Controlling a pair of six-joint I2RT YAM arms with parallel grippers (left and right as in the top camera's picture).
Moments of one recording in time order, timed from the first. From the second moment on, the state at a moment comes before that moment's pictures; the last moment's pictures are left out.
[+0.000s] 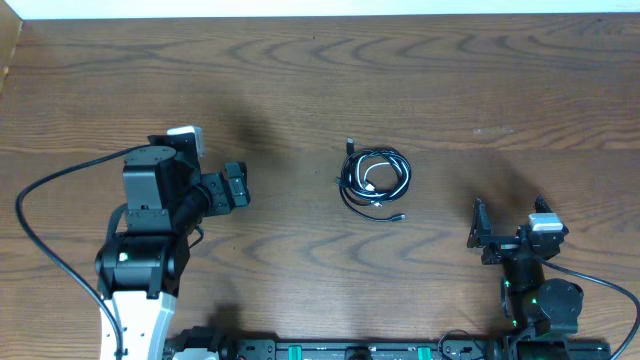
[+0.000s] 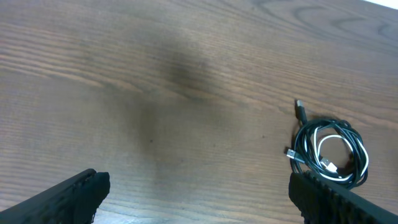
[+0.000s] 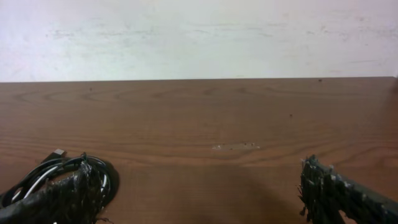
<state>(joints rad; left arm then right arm) -0.01 0.95 0.91 -0.74 0.13 -0.20 0.00 0.01 0.01 -0.07 -0.05 0.05</state>
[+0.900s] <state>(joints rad) -0.01 1.12 1.19 -0.96 -0.01 -0.39 0.00 0.01 0.01 -0.07 -0.06 0.05</state>
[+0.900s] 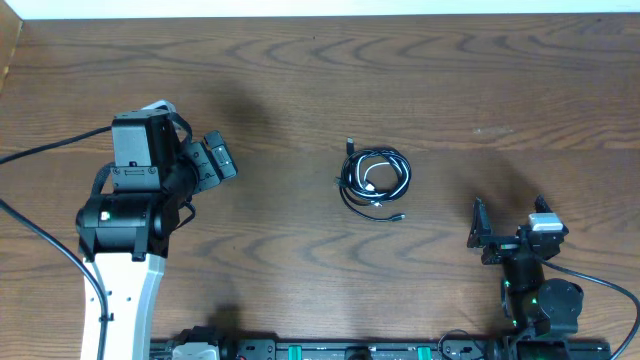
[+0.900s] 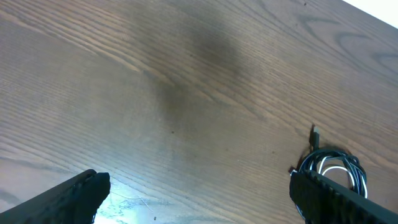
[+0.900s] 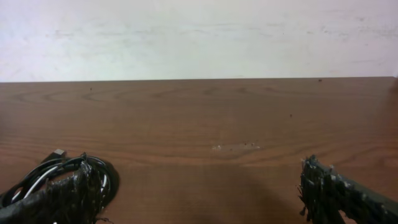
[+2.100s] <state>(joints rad) -0.41 1.56 1.19 -0.63 0.16 -0.45 0.00 0.01 0.01 -0.07 -0.06 0.05</state>
